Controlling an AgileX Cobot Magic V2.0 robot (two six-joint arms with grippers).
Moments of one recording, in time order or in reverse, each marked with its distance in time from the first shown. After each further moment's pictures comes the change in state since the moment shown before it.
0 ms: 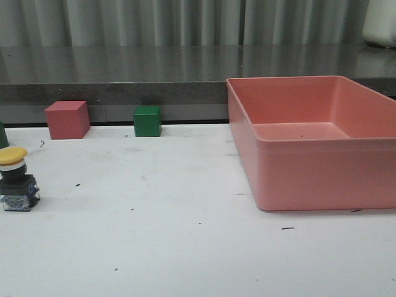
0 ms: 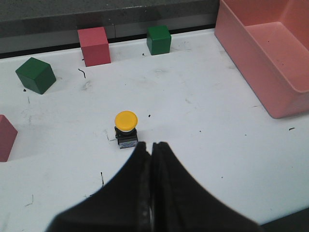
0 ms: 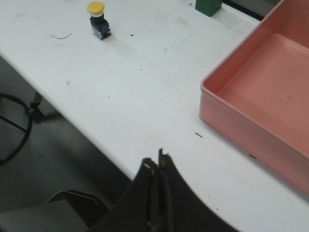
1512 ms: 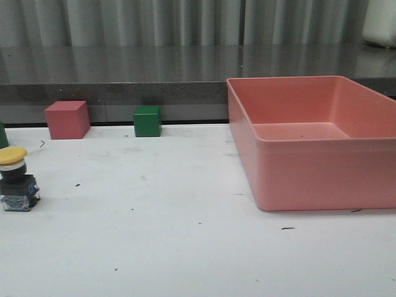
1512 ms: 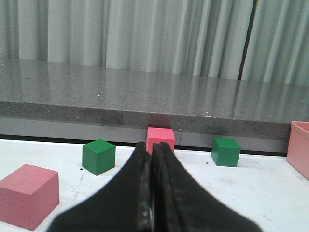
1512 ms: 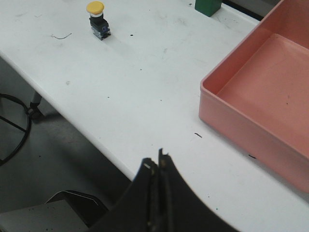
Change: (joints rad) left arm 0.285 -0.538 0.893 -0.030 -0.995 -0.002; right arm 0.000 0.000 0.000 -0.002 0.000 0.000
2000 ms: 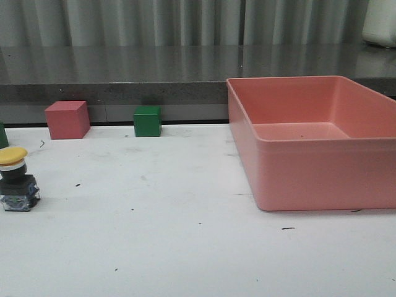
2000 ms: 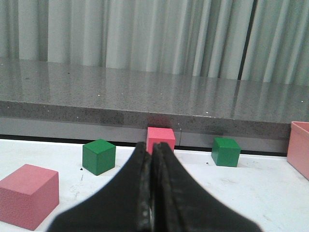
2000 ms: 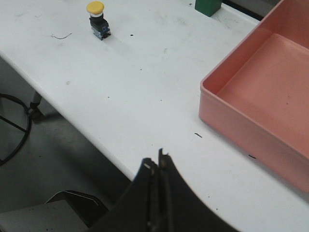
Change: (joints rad) left arm 0.000 0.000 0.000 0.000 0.000 0.000; right arm 0.000 0.000 0.002 0.000 0.000 0.000
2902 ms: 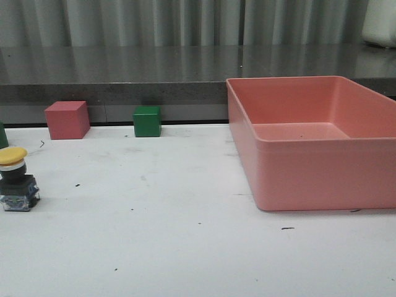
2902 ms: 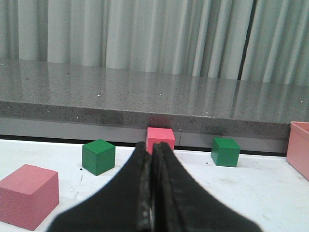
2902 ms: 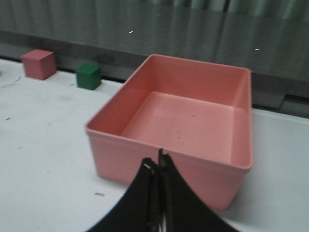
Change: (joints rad) left arm 0.000 0.000 0.000 0.000 0.000 0.000; right arm -0.710 -0.518 0.651 0.375 -0.603 -0.437
